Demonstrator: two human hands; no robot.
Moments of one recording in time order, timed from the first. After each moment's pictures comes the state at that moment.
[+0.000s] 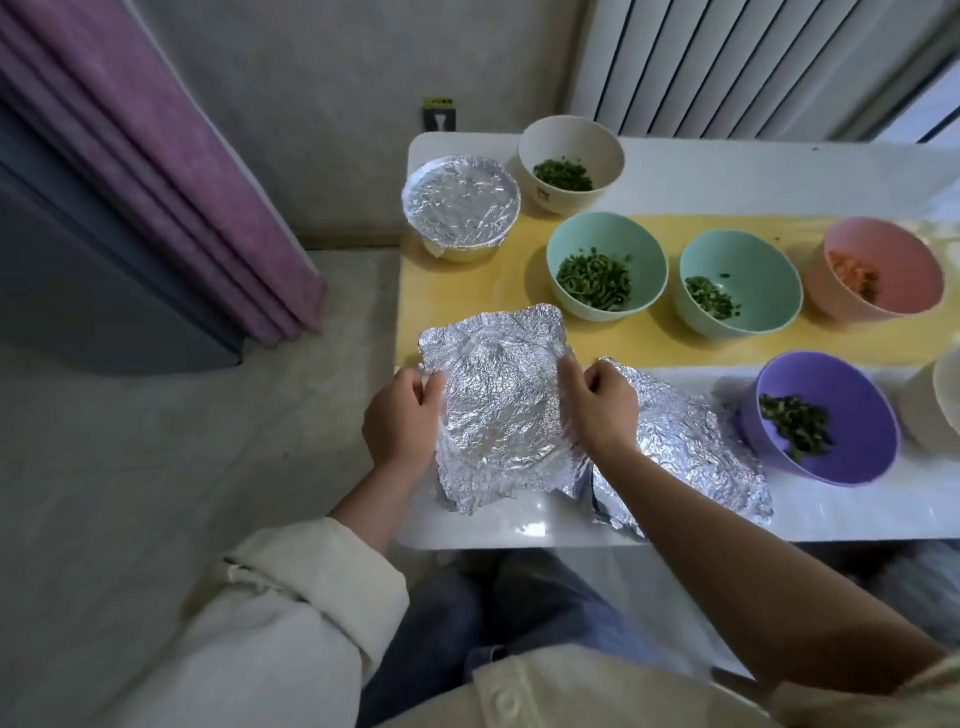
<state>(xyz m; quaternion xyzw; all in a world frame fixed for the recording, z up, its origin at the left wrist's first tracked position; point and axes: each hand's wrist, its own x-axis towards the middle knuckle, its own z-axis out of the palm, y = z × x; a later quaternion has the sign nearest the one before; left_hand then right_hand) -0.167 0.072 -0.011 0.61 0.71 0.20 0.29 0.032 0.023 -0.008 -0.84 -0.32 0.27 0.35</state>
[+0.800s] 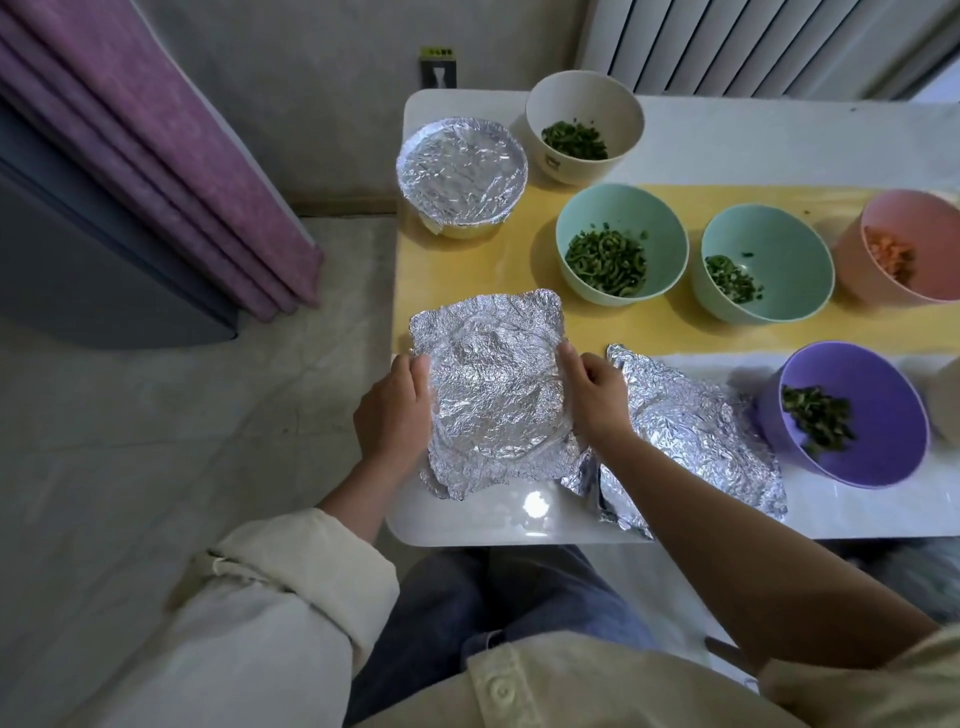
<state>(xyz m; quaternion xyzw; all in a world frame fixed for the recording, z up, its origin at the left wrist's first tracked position) -0.170 0.087 -0.019 0.66 0.70 0.10 0.27 0.034 0.039 -0.033 -0.78 -0.30 0.38 0.39</state>
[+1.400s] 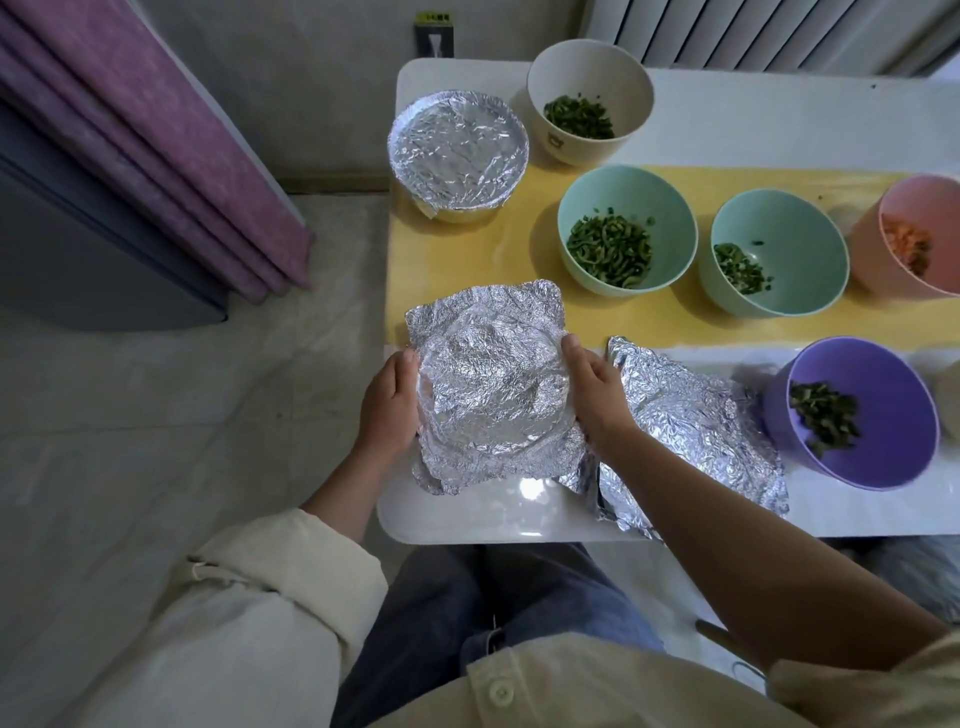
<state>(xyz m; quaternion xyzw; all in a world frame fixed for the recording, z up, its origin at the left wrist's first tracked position) -0.173 0.091 -0.042 0.54 0.66 0.22 0.47 0.037 0.041 -0.030 -0.68 -0.23 0.54 0.44</state>
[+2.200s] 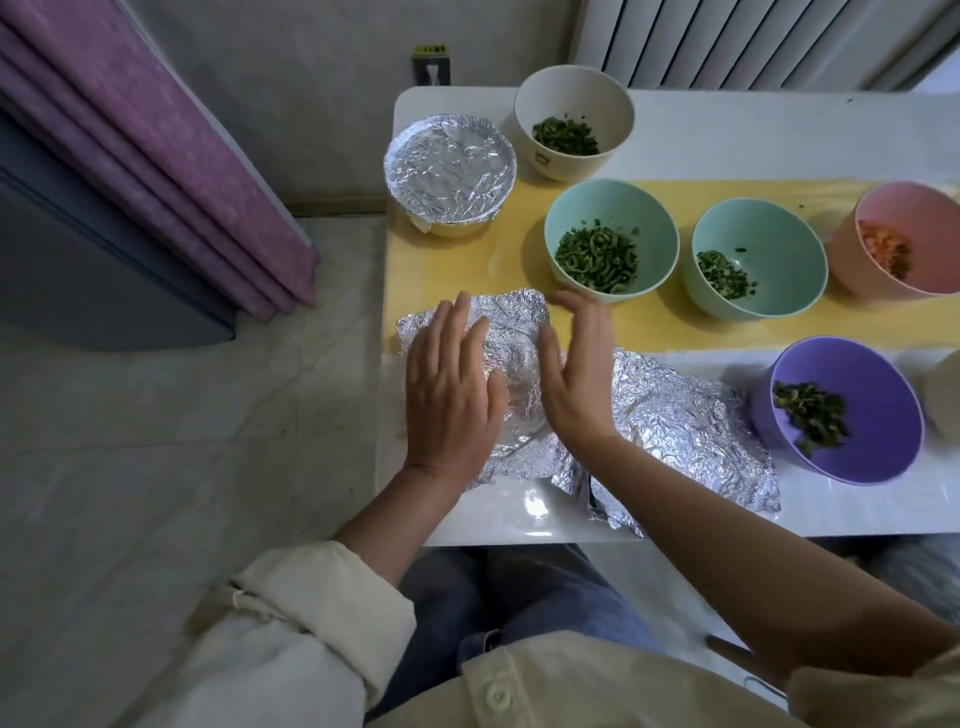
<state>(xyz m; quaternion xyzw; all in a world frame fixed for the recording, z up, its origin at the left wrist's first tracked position) -0.120 0.062 0.000 0.82 0.51 0.22 0.08 0.019 0.049 -0.001 -0.69 -0.54 0.13 0.46</state>
